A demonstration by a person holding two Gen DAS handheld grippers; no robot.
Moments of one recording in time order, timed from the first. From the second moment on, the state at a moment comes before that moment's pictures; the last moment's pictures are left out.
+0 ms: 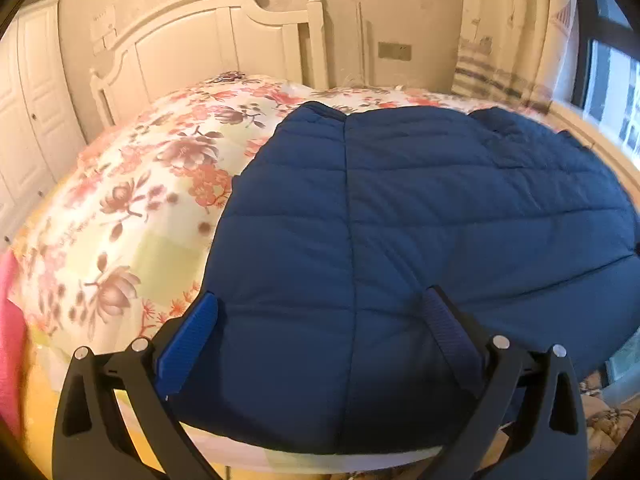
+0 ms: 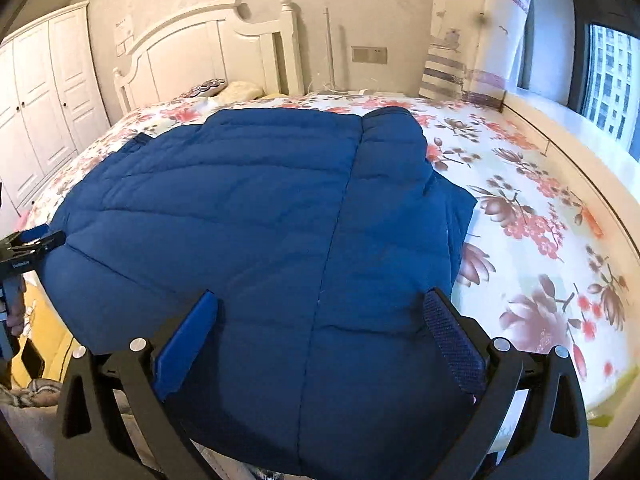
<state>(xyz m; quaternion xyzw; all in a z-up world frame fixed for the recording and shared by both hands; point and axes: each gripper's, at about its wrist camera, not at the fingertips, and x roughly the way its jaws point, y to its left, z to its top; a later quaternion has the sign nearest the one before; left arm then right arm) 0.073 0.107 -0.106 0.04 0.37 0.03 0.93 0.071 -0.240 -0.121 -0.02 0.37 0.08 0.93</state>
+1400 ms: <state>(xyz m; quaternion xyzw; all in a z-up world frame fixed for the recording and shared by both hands) 0.178 0.003 -0.098 0.08 0.40 -0.07 0.91 0.106 -0.206 -0.109 -0.07 0.37 0.11 0.92</state>
